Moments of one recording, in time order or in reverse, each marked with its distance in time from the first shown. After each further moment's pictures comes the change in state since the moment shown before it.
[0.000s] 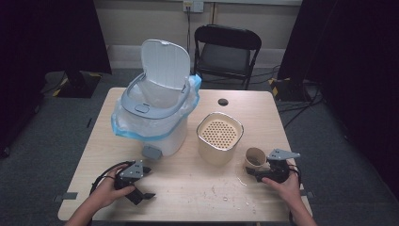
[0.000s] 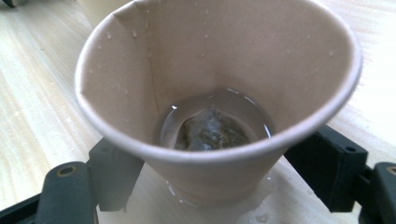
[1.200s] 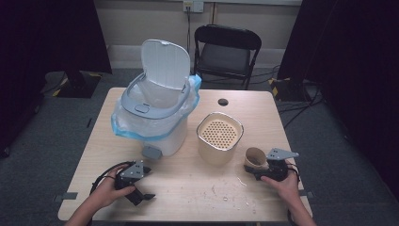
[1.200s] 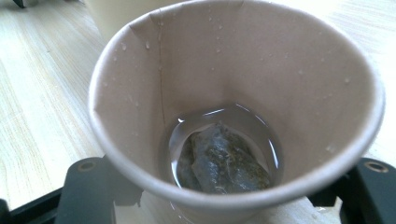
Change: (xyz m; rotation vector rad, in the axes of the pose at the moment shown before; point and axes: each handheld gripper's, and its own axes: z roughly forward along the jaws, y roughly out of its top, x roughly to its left) left arm 0.000 0.001 0.001 0.007 -0.010 0.009; right arm 0.000 0.002 0.004 -0.032 0.023 -0.050
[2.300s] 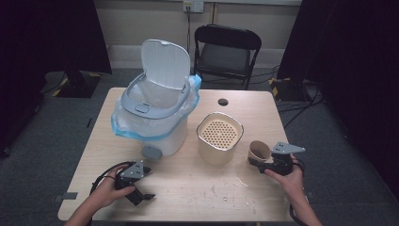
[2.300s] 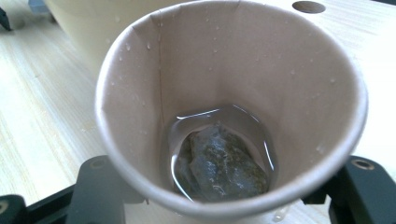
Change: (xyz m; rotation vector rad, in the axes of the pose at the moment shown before) left arm 0.000 0.000 0.000 0.000 0.000 0.000; right arm -0.009 0.020 -0.014 -0.023 -0.054 0.017
